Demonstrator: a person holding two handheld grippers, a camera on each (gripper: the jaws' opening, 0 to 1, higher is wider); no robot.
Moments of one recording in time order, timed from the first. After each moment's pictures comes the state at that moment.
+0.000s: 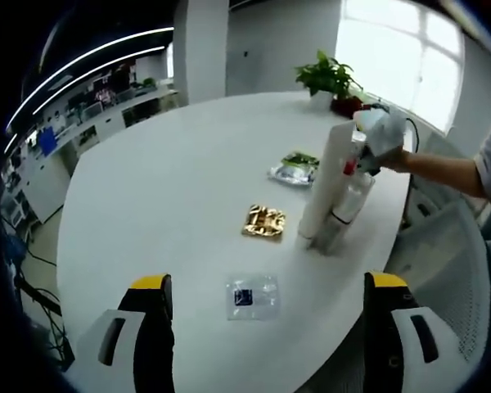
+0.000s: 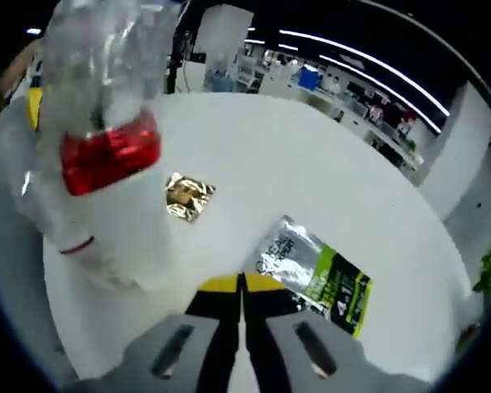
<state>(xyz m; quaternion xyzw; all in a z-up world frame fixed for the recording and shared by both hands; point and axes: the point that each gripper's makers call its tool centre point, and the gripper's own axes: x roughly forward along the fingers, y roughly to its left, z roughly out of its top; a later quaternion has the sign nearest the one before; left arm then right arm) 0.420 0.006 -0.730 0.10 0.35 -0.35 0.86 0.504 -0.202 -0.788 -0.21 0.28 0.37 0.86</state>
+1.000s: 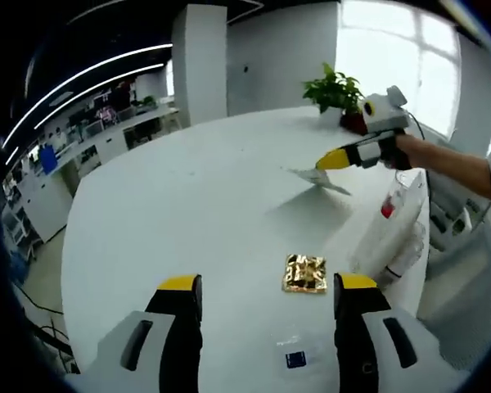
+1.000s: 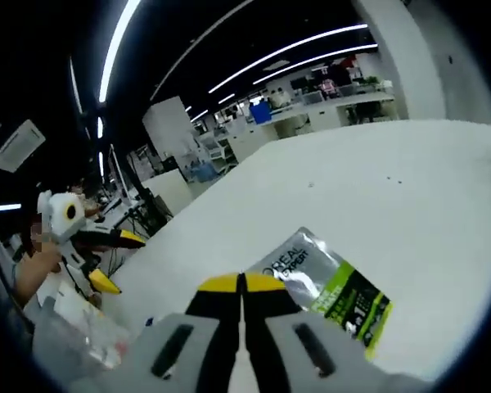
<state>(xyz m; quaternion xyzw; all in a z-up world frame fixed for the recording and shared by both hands) 0.520 -0.012 -0.719 0.11 0.30 -0.37 0.87 0.585 -0.177 -0.710 0.10 0.25 0.36 0.89</state>
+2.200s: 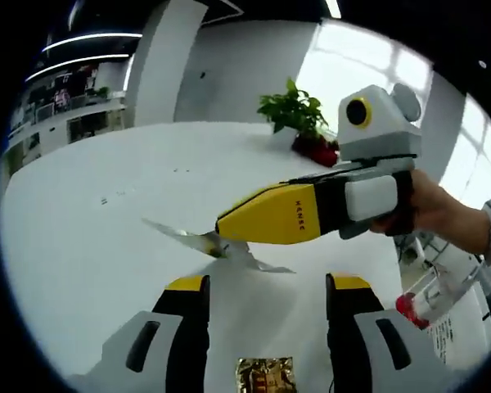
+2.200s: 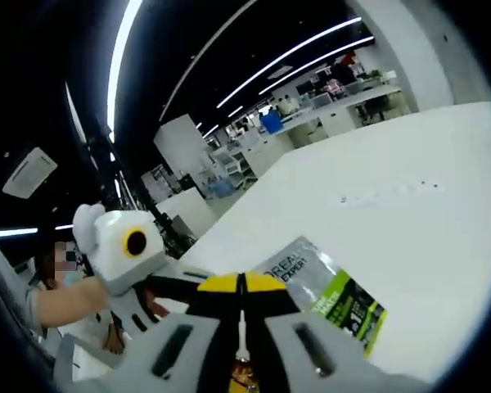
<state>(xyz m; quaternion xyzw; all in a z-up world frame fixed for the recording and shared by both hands) 0.580 -0.154 -0.734 -0.01 0.30 -0.50 0.81 0.609 -0.122 -0.687 0.17 0.24 0.39 0.87</state>
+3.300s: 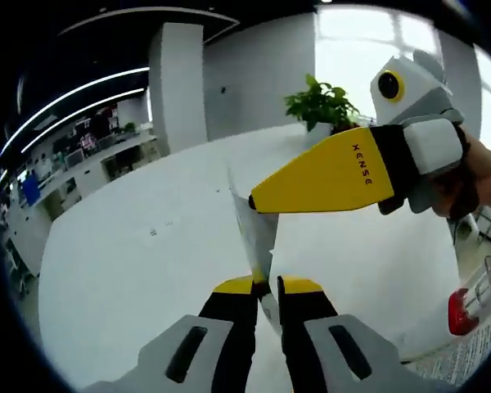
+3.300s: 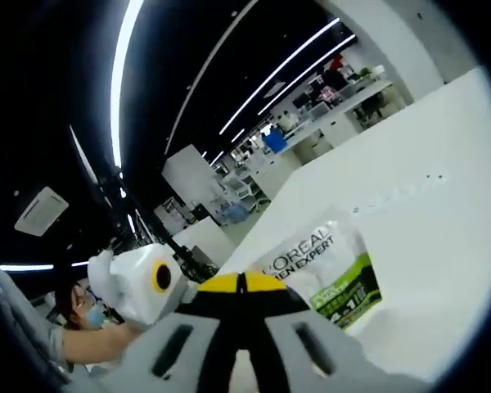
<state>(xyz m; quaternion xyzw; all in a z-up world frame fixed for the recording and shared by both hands) 0.607 -0.136 -0.723 0.12 0.23 -0.40 0.88 0.606 -0.123 -0.650 0.27 0.19 0.39 0.86</state>
